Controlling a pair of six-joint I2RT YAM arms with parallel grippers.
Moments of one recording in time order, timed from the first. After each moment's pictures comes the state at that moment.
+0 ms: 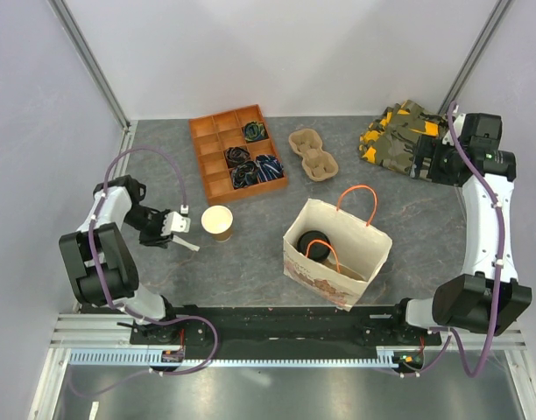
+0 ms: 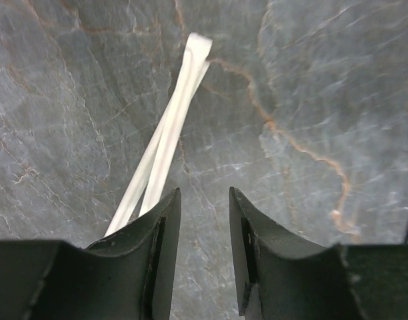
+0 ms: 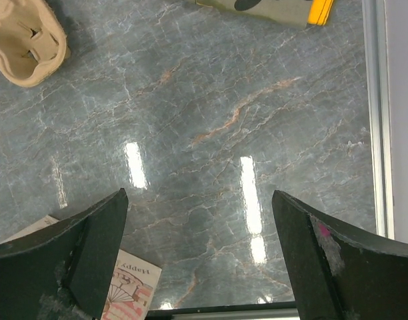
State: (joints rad) left arm 0.29 1.56 1.05 -1.20 0.44 1.95; right arm -0.25 1.36 1.50 -0.98 -0.14 0.01
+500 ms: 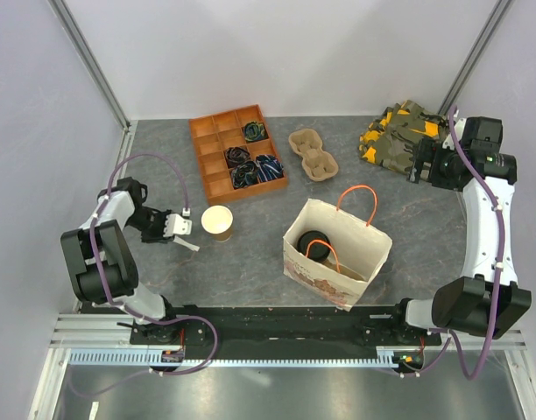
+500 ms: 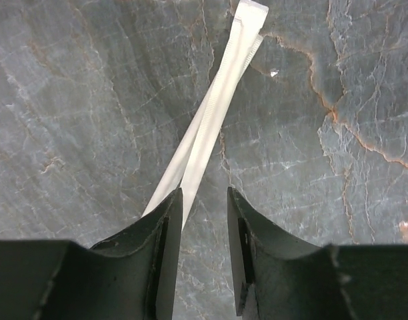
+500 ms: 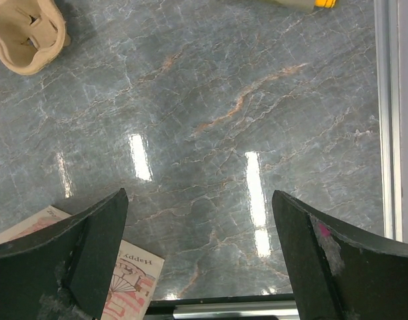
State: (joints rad) left arm 0.29 1.57 0.97 -0.99 0.42 1.95; right arm -0.27 1.34 1.47 -1.00 -0.16 0.01
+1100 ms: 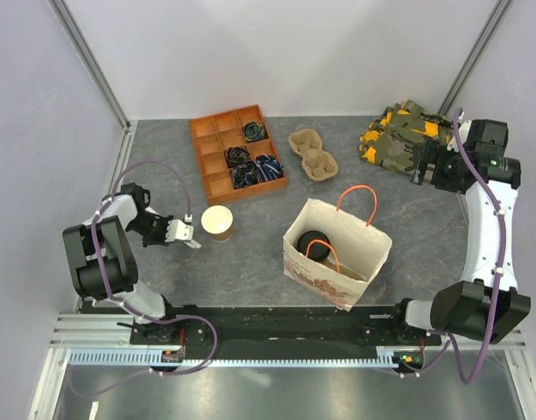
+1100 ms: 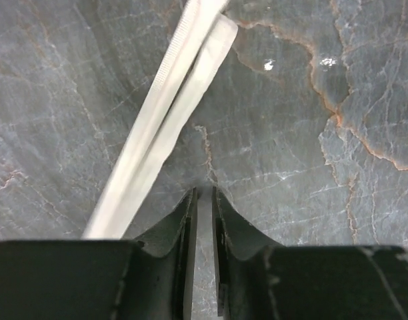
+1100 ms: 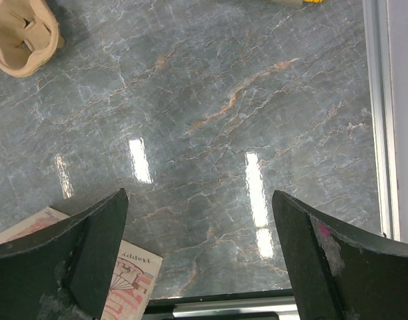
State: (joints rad) left arm 0.29 1.62 0.92 -0.91 0.39 1.96; right arm -0.29 1.32 1.46 -1.01 -0.16 0.01
